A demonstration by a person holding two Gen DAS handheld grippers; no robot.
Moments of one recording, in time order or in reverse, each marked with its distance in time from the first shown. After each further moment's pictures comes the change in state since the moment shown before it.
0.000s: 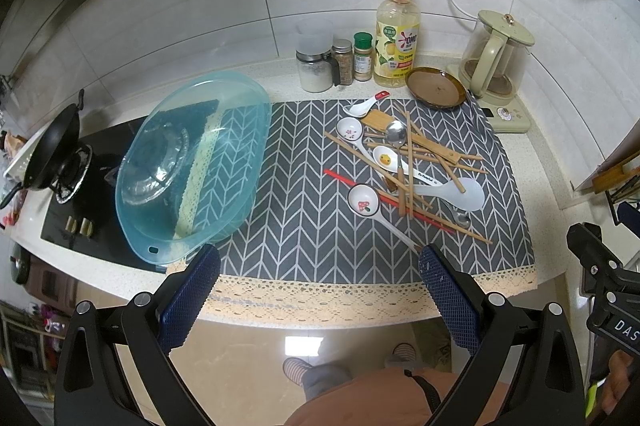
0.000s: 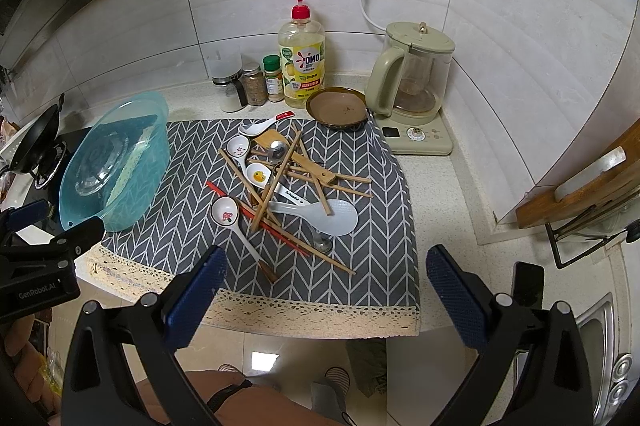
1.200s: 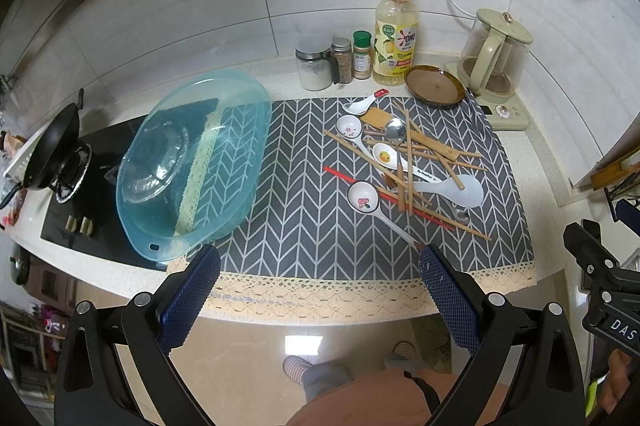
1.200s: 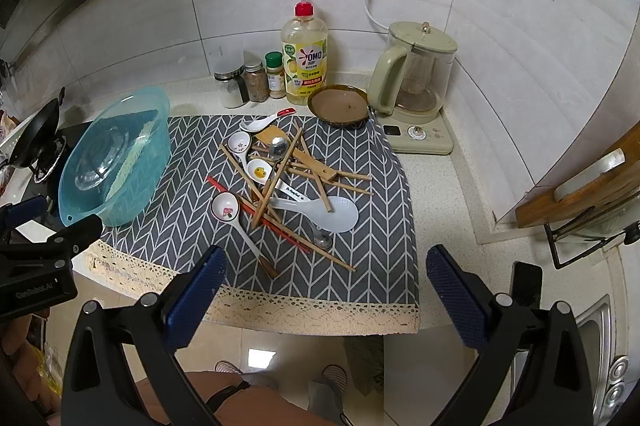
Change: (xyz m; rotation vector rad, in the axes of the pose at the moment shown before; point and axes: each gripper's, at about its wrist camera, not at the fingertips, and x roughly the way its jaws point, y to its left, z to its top) left arm 0.000 0.000 0.000 0.001 0.003 -0.002; right arm 0.001 0.003 0.001 -0.004 0.003 -0.002
